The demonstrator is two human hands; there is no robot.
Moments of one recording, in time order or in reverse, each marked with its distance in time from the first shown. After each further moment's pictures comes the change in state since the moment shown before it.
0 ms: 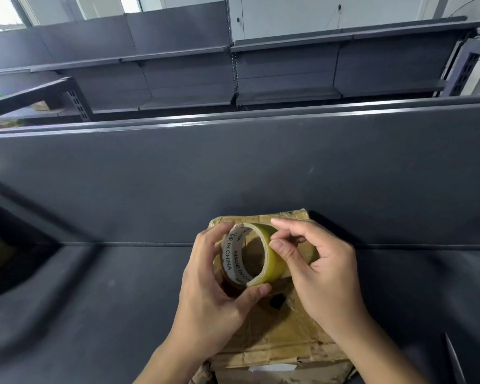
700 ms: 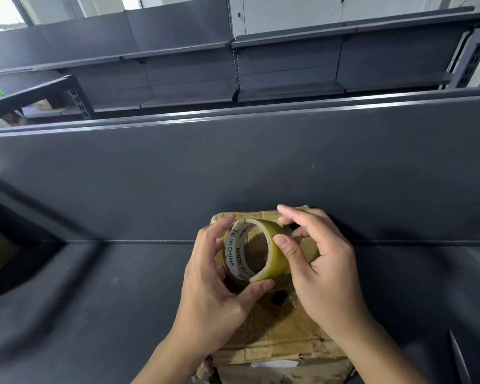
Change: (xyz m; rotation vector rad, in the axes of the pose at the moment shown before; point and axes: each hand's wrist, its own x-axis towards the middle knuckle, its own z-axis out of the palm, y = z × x) left_hand 0.001 0.001 0.001 0.034 -0.005 0.010; right_hand -0.003 -0.001 0.001 -0.075 0.006 0.010
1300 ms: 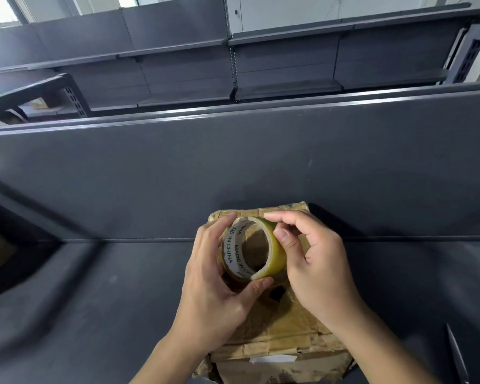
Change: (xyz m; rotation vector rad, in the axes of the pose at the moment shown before) left_hand -0.001 0.003 0.000 0.063 -0.011 0.050; right_hand 0.003 -0.003 0.003 0.010 -0.084 0.094
